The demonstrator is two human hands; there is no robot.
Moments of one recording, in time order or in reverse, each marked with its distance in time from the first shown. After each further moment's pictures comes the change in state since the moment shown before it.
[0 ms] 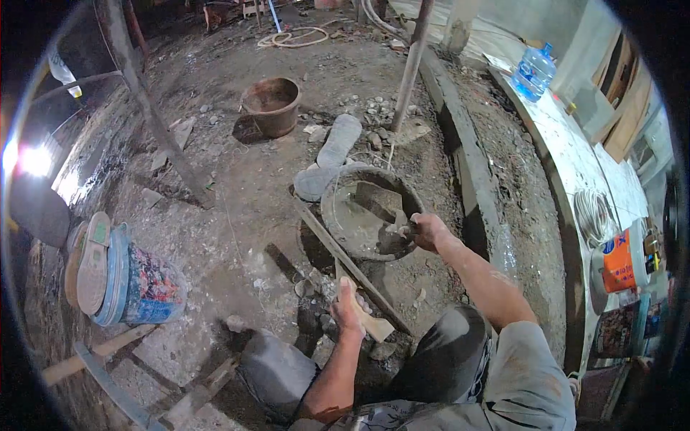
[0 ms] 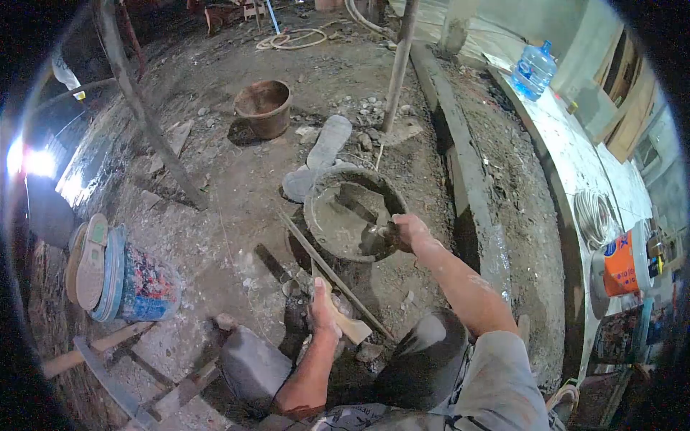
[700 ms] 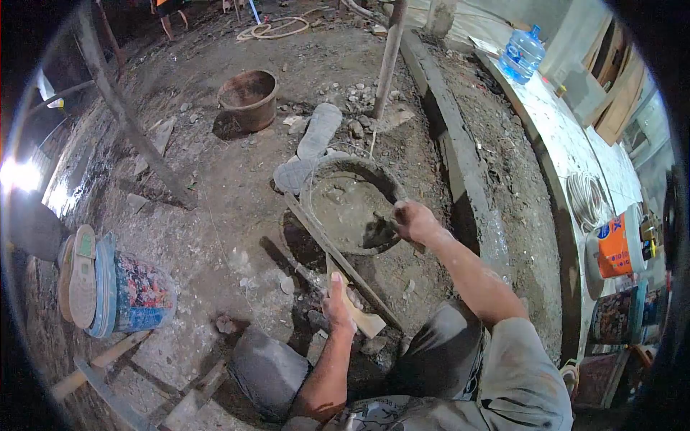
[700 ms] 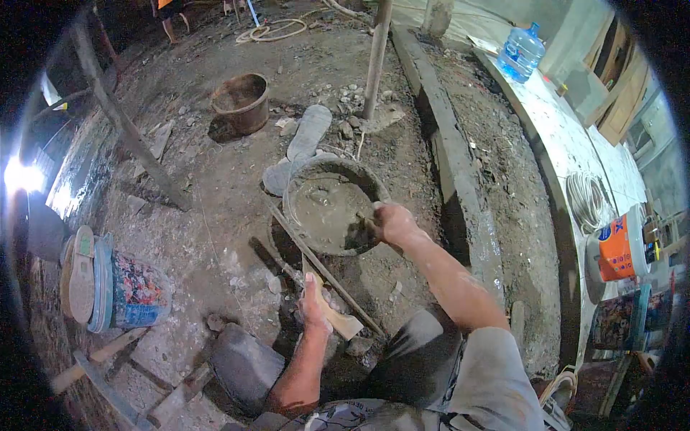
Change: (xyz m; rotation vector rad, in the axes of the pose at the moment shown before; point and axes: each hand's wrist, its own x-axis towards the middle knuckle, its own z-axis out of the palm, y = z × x) left_hand -0.005 -0.003 0.015 -0.019 -0.013 0.004; right_hand -0.071 -0.040 0.028 -1.469 0.084 -0.532
